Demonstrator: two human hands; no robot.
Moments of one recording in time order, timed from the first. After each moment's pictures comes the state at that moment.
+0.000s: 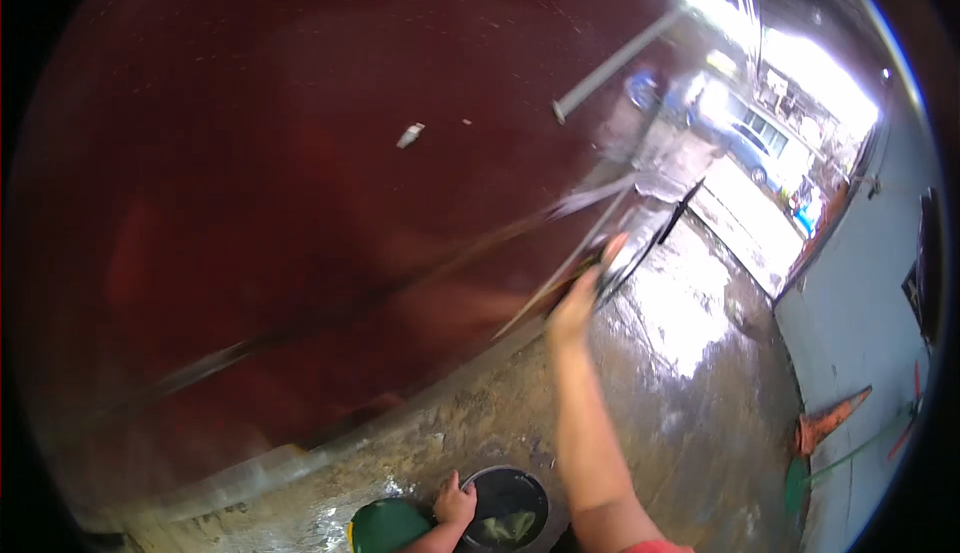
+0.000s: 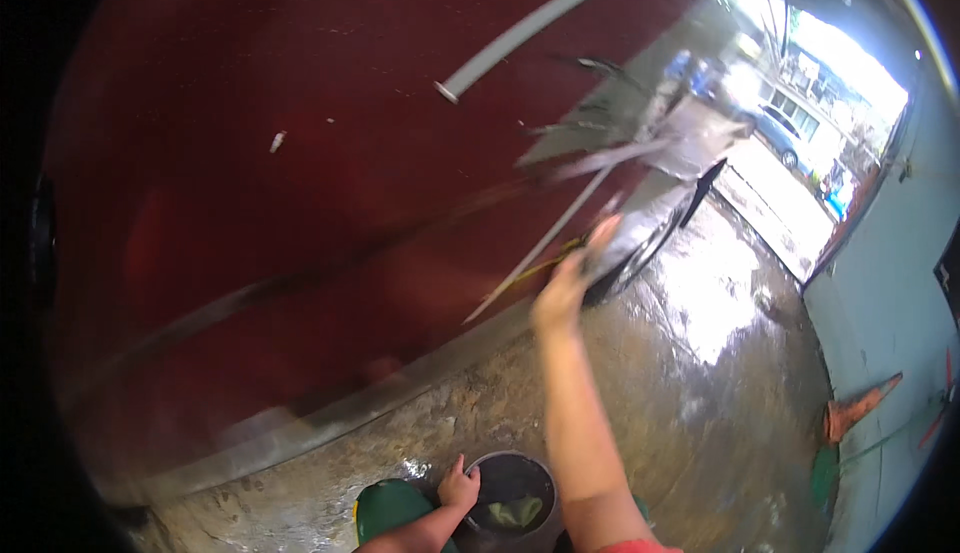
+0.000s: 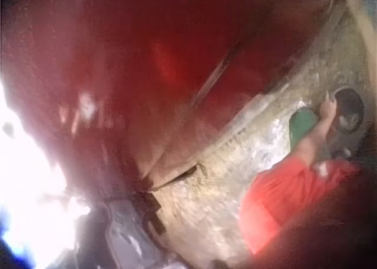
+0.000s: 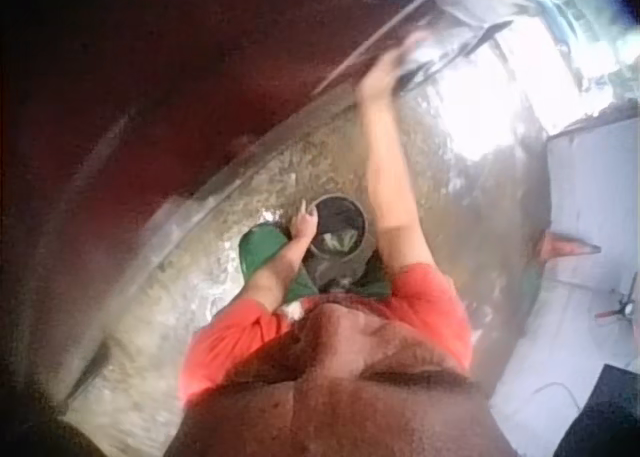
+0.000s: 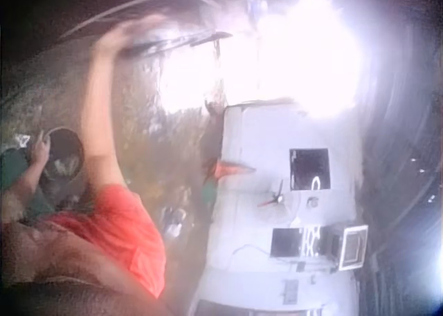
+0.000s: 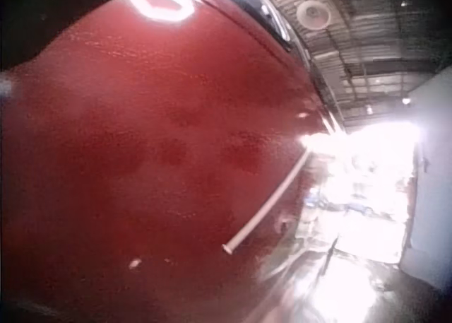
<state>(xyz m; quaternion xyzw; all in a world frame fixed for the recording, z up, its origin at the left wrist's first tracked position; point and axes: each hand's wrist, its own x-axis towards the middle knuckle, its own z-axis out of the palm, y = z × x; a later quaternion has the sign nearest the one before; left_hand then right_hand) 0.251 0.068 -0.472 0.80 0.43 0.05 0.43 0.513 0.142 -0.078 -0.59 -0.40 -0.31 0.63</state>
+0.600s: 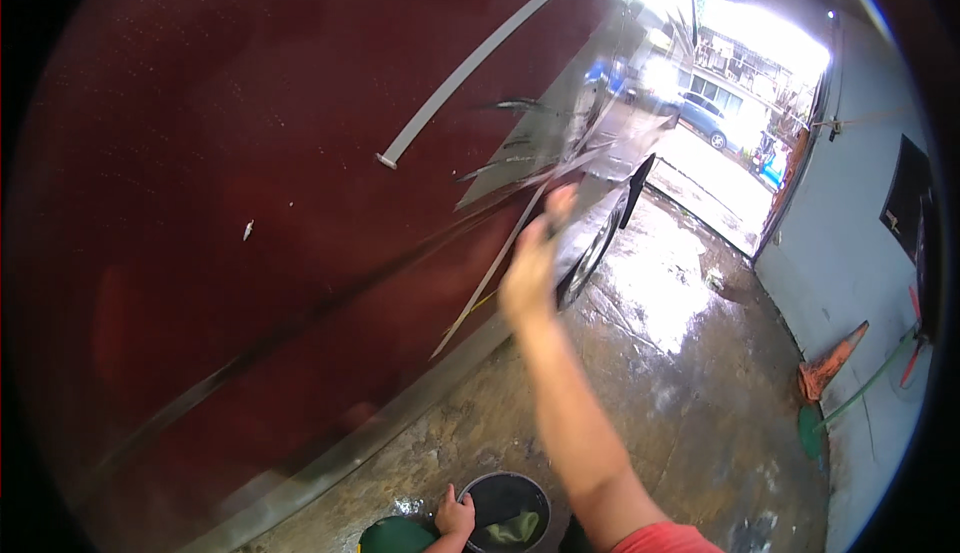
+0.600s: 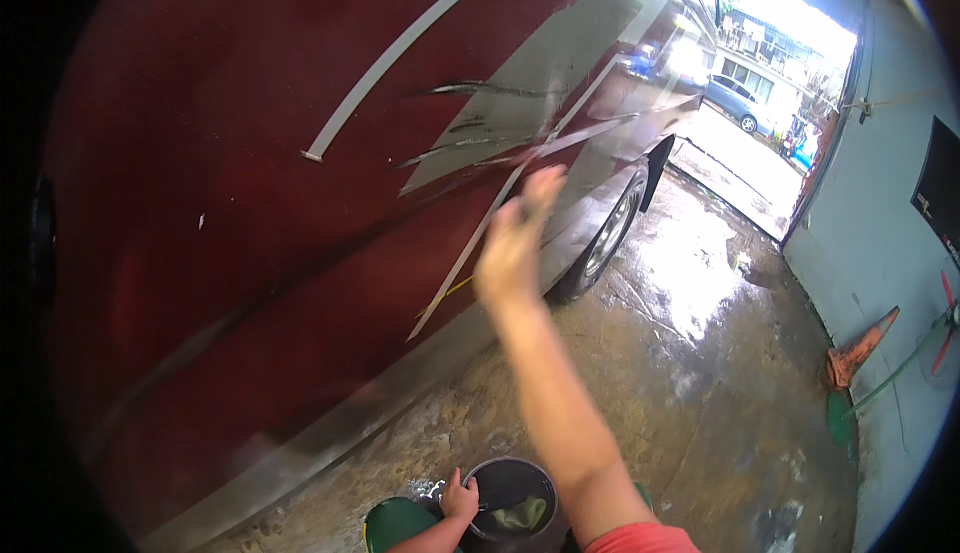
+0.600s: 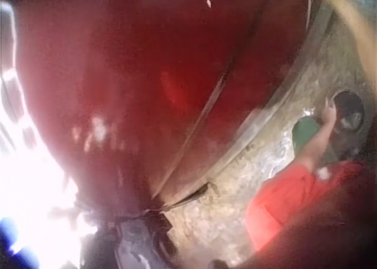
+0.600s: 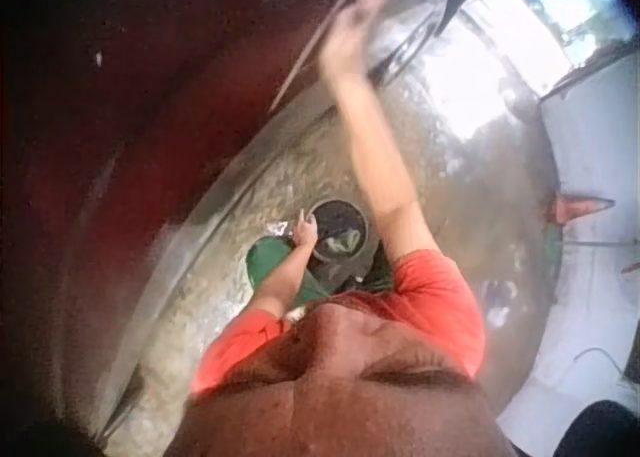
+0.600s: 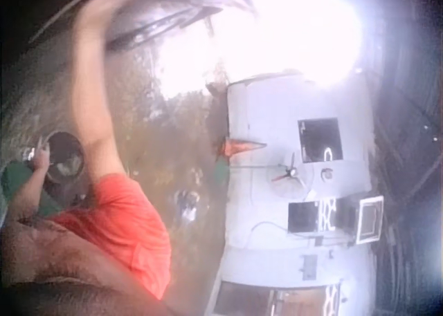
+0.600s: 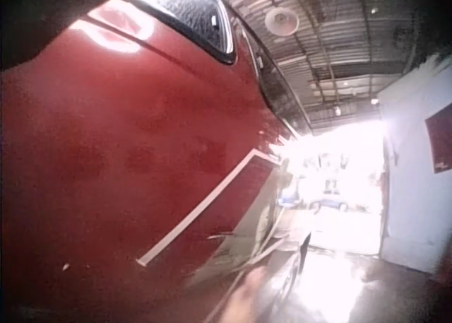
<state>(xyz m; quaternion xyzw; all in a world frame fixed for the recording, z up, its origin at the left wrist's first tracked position) 0.257 0.065 -0.482 0.80 0.43 0.05 0.41 0.506 0.145 -0.014 -0.59 -0.39 -0.34 0.62</state>
